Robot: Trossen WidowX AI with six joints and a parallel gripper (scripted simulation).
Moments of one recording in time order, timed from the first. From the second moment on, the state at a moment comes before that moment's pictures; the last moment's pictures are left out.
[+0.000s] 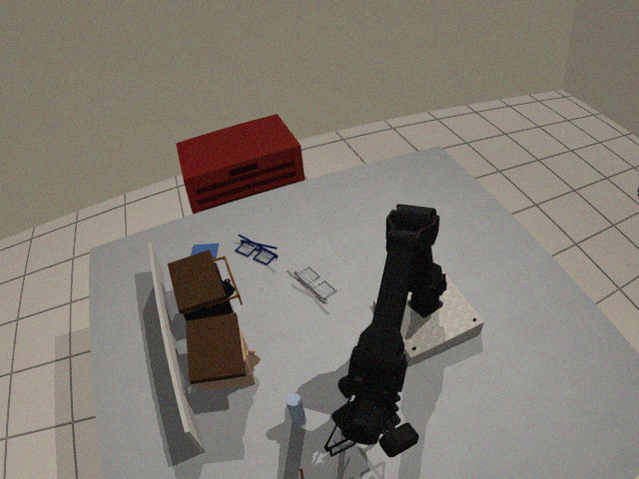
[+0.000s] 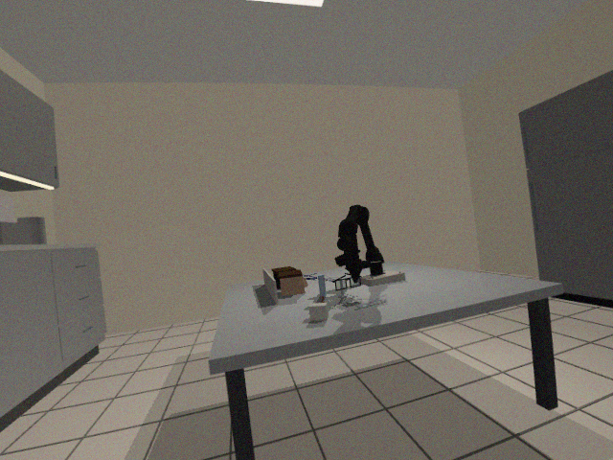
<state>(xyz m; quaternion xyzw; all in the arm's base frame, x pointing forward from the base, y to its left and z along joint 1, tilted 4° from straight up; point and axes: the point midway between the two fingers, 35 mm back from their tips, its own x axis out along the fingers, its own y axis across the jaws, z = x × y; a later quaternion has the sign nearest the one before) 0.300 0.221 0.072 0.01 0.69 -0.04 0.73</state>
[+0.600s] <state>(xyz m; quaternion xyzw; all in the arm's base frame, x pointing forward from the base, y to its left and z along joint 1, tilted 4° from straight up) 0.291 0.232 0.070 0.01 0.69 -0.04 0.73</state>
